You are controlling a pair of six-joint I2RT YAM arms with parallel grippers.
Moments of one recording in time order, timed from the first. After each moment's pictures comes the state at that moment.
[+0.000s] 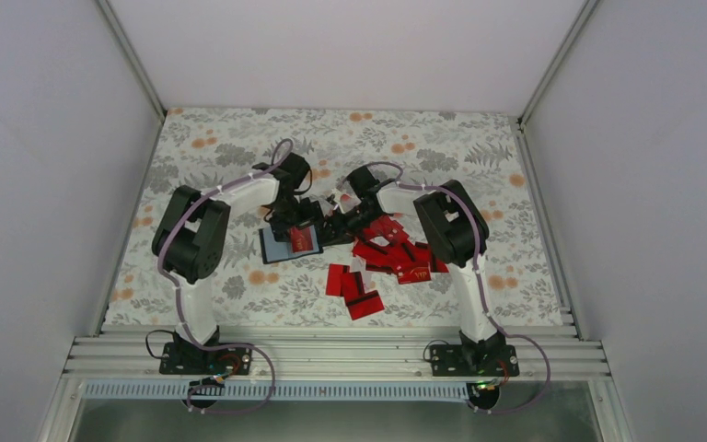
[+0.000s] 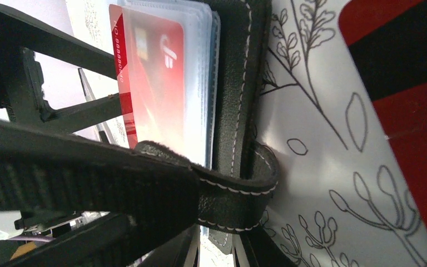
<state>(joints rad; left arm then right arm) -0.46 1.93 1.29 -0.79 0.29 -0.81 0.58 2.24 1.43 -0.49 -0.97 0.36</state>
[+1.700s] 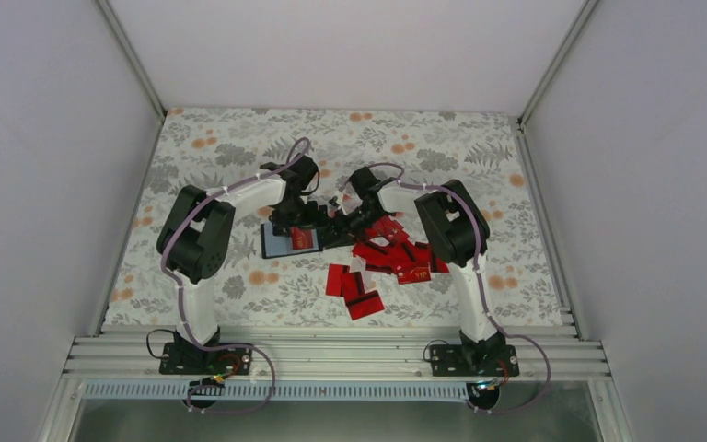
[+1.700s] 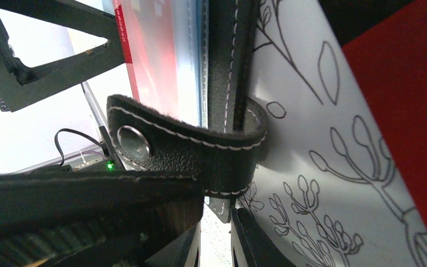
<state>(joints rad) -0.50 1.95 1.34 -0.83 0.19 -0.59 0.57 2.24 1.44 -0.56 -0.98 0.35</state>
